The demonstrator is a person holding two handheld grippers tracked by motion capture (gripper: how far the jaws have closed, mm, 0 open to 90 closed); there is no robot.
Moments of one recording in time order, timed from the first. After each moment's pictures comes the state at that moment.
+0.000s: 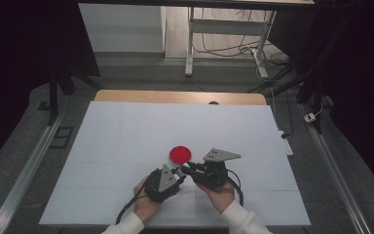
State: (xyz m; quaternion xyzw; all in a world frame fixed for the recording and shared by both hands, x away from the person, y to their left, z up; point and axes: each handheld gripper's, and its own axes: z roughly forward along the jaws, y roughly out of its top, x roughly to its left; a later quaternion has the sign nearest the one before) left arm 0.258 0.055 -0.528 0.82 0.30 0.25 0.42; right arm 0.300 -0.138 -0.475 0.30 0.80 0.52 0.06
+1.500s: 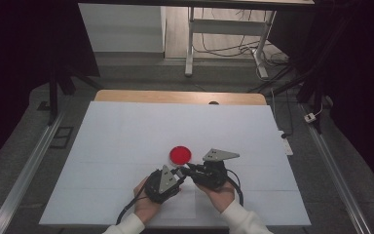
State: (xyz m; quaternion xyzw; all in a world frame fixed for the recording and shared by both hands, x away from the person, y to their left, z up) left arm 0.255 0.054 -0.527 0.82 0.30 0.25 0.42; right arm 0.303 -0.139 -0.480 0.31 0.80 0.51 0.04
